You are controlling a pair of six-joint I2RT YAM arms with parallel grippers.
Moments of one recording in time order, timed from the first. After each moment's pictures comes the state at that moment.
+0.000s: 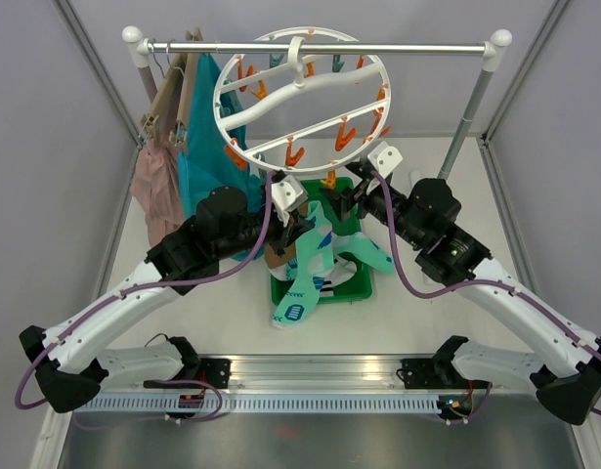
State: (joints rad) left arm -0.89 1.09 1.21 -0.36 0.14 0.07; right arm 0.74 1.08 1.11 0.03 -0.05 -0.14
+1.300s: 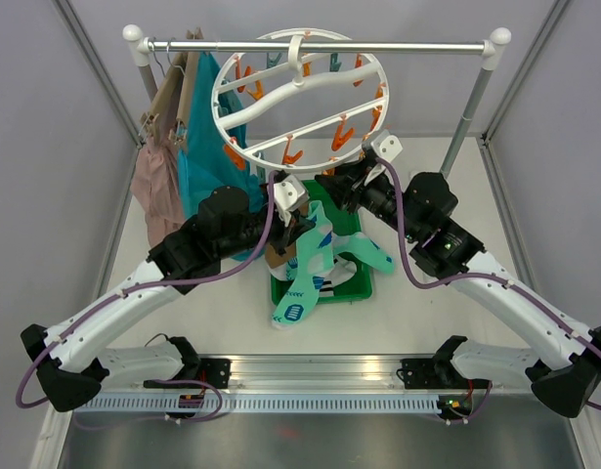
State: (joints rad) left arm -0.89 1.09 1.21 -0.36 0.14 0.08; right arm 0.74 1.13 1.15 0.12 -0.12 0.01
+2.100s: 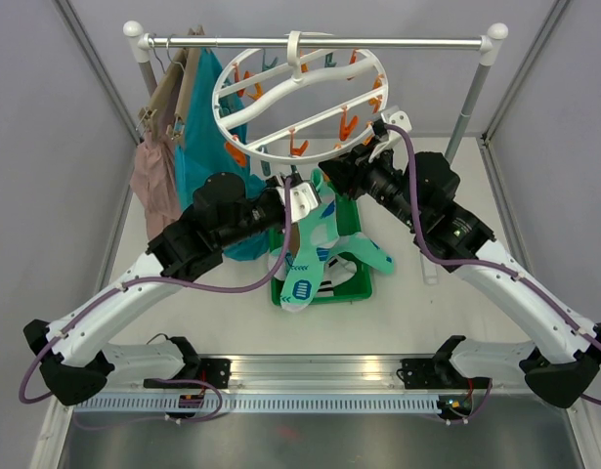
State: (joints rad) left arm -0.89 1.14 1.31 -0.29 0.12 0.52; right arm 0.74 1.19 1.36 -0.13 0.02 0.22
